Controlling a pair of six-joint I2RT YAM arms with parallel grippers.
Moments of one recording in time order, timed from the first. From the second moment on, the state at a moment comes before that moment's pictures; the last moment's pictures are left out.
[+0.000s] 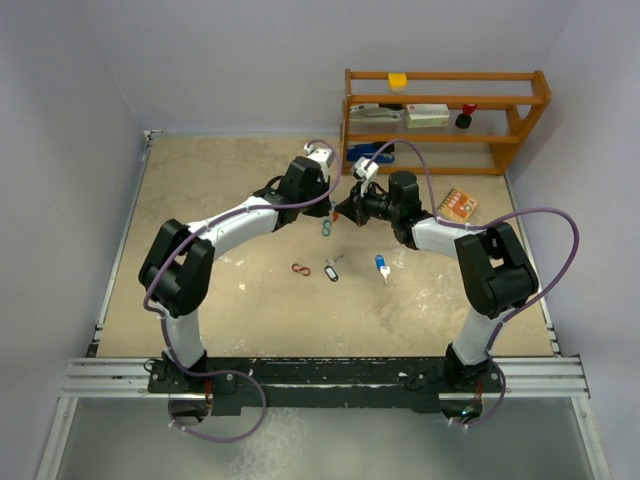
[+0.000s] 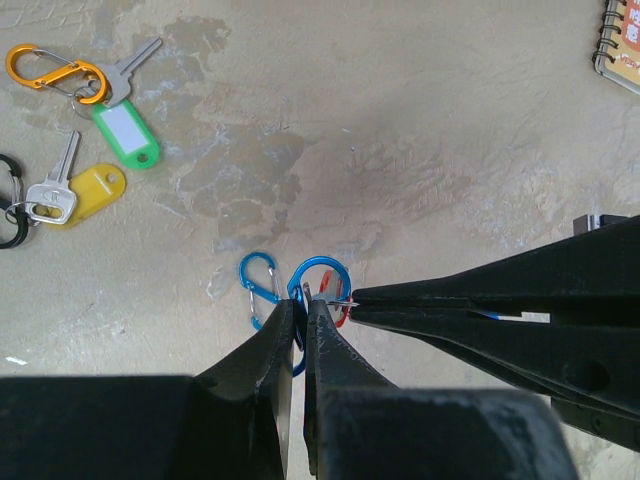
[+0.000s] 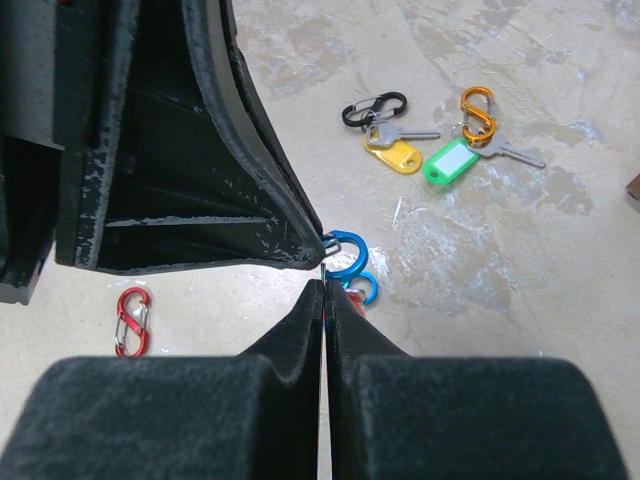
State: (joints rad) left arm -0.63 1.86 1.37 -0.14 -0.01 -0.35; right arm 0.37 1.78 0.95 0.49 -0.63 -0.04
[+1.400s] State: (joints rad) left arm -0.63 1.84 1.35 -0.18 0.02 -0.31; right arm 0.39 1.77 0.95 0.50 -0.53 -0.09
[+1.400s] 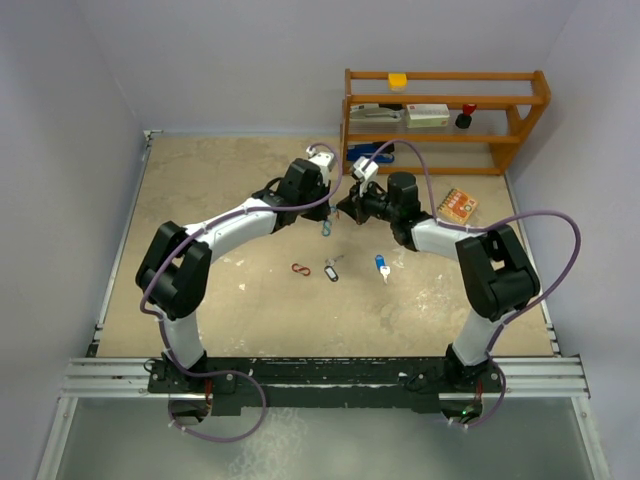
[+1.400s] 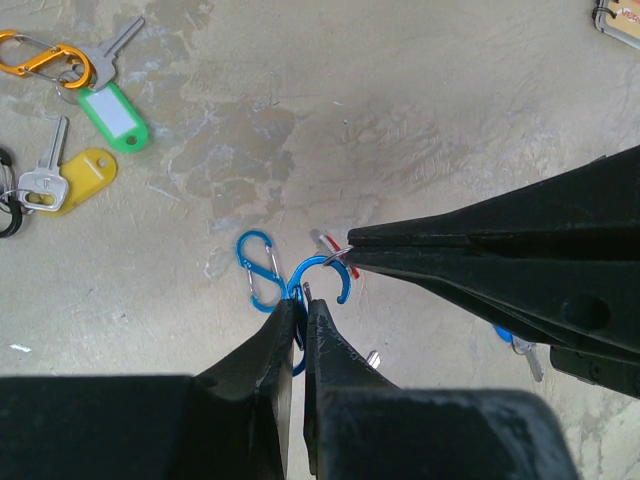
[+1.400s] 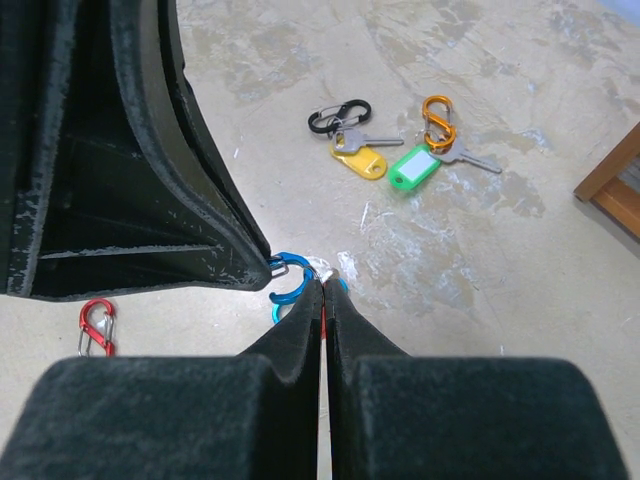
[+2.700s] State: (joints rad) left arm -0.46 1.50 1.05 -0.05 -0.42 -0.52; right arm 0.40 1.75 1.00 0.50 -0.46 -0.13
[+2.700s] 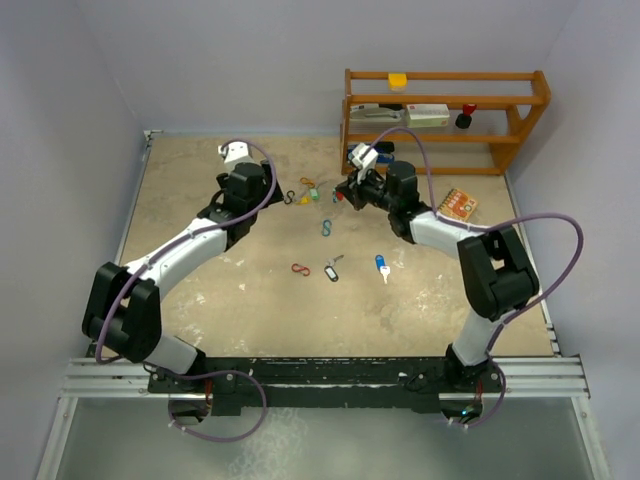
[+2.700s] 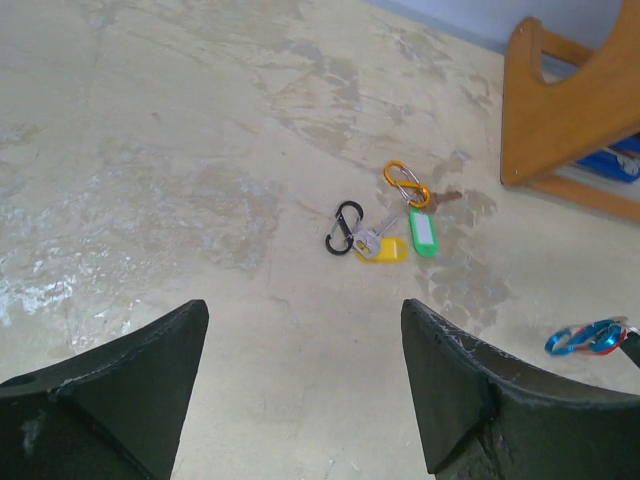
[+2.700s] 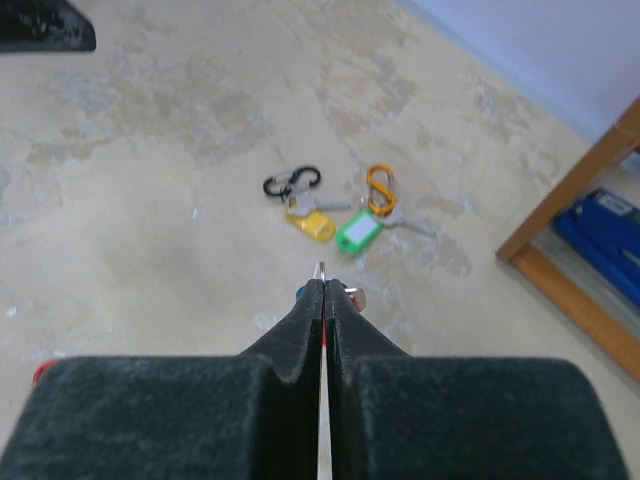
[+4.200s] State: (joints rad) left arm -0.46 1.60 0.99 0.00 -0.35 -0.60; right arm 0.47 1.82 1.12 0.36 -0.05 0.16
